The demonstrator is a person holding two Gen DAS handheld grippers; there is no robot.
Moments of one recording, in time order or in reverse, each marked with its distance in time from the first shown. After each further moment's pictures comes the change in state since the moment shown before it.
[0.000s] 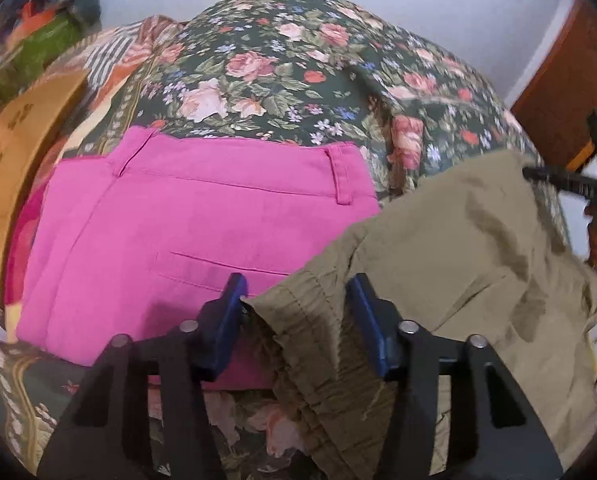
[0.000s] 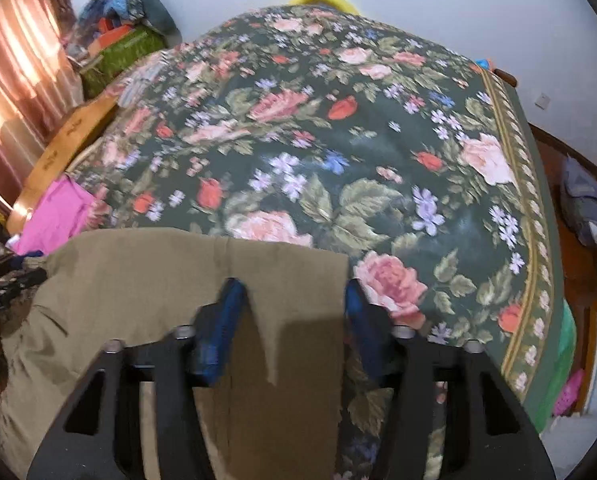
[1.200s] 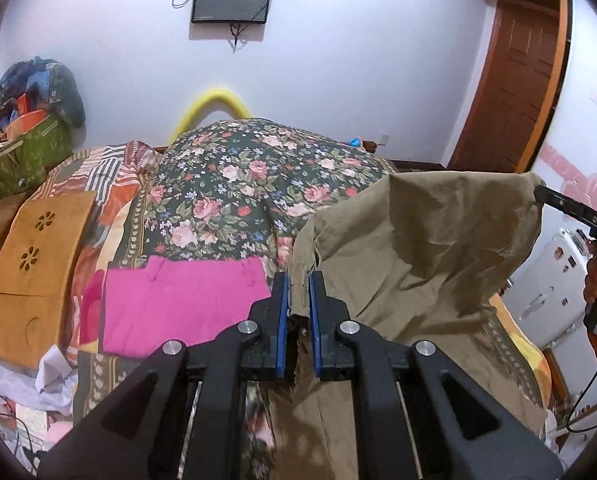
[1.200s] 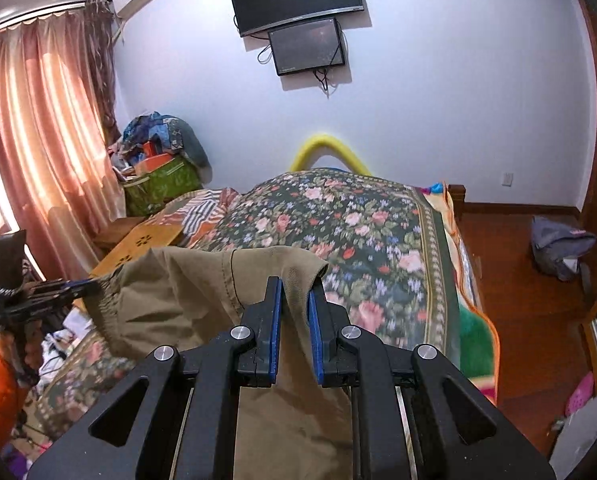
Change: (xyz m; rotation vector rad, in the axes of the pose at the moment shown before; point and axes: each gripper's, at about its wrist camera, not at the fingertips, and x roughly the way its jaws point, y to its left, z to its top) left arm -0.223 -0.080 -0.018 0.130 -0.319 -0.088; right arm -0.248 0.063 -0.068 0.062 -0.463 0.016
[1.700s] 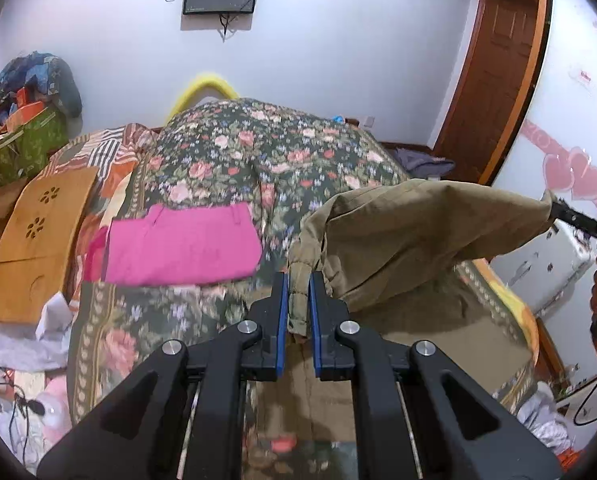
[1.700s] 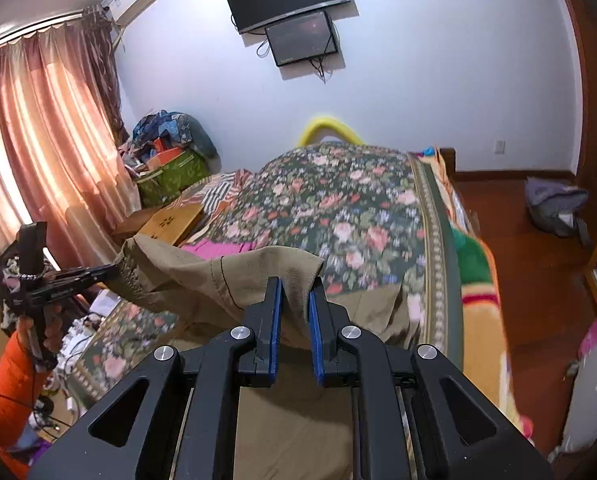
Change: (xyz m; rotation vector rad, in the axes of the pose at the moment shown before) left arm -0.058 -0.023 -0.080 0.028 0.046 -0.014; right arm -0.069 0.022 -0.079 0.087 0.038 0.025
